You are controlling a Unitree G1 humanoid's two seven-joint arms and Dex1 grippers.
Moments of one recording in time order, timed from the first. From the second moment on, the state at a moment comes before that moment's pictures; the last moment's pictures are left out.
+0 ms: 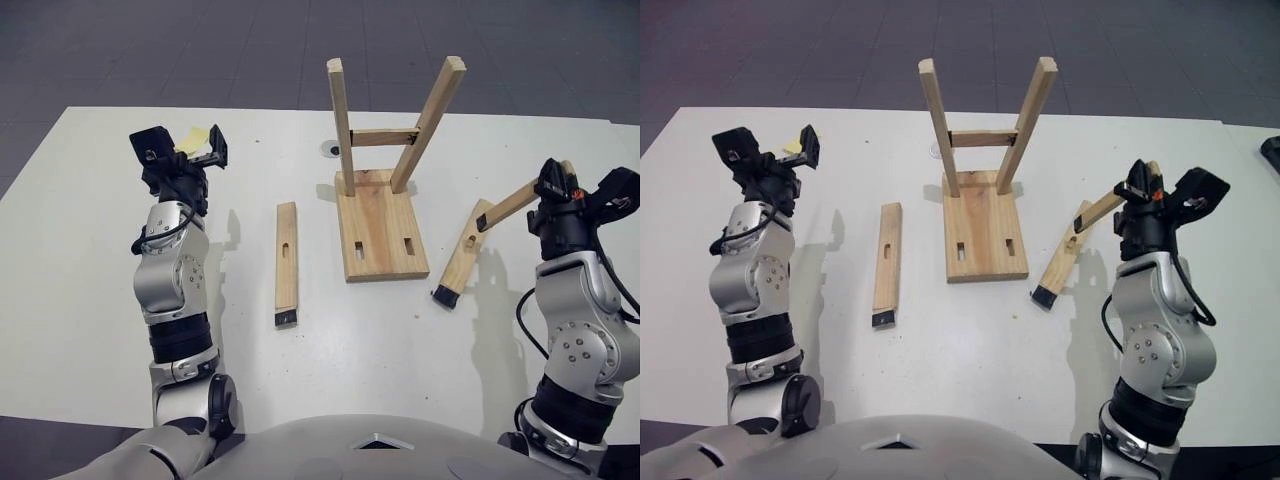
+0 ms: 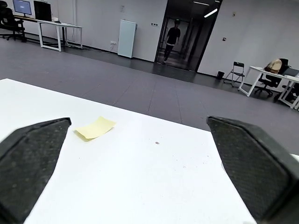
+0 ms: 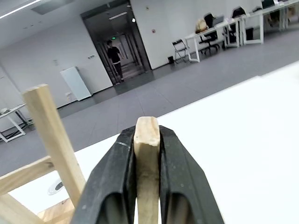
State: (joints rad) left arm -0.36 0.05 0.30 -0.16 -0.23 0.44 0.07; right arm -0.03 -0.19 -0.42 -0.55 0.72 0.58 -0.26
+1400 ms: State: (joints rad) left arm -0.52 -0.02 0.27 -0.10 -0.24 0.35 0.24; right arm -0.03 -0.06 -0.32 -0.29 0.31 0.27 -0.25
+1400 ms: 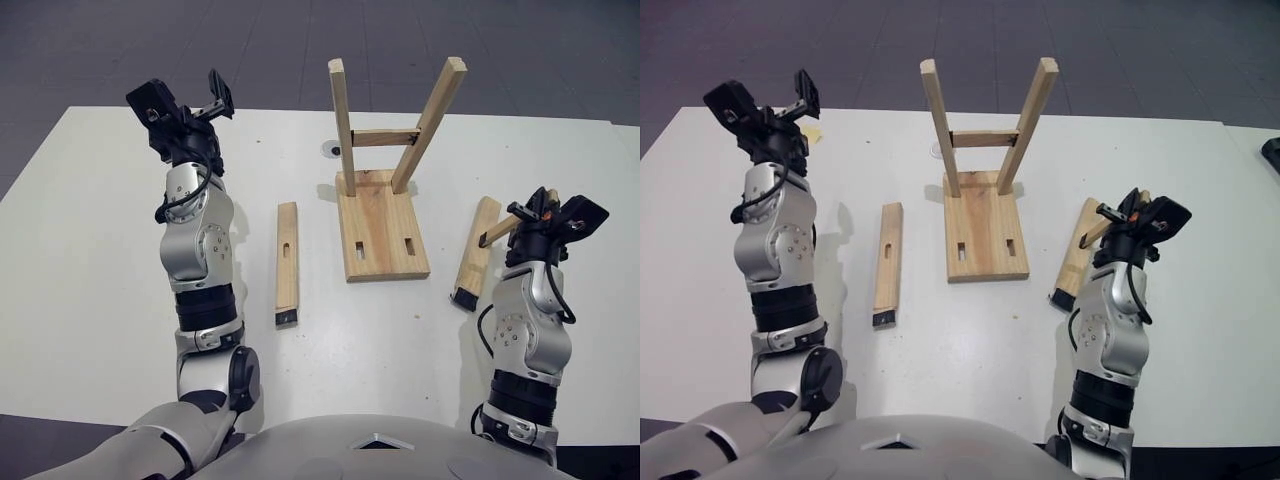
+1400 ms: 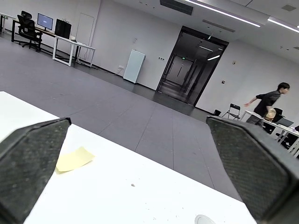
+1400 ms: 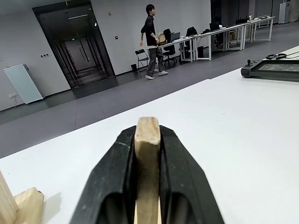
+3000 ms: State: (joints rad) left arm -0.50 -0.07 0.15 -0.17 -0.19 0.40 0.25; right arm 0.08 -0.16 -0.30 -0.02 0.19 -0.20 -0.01
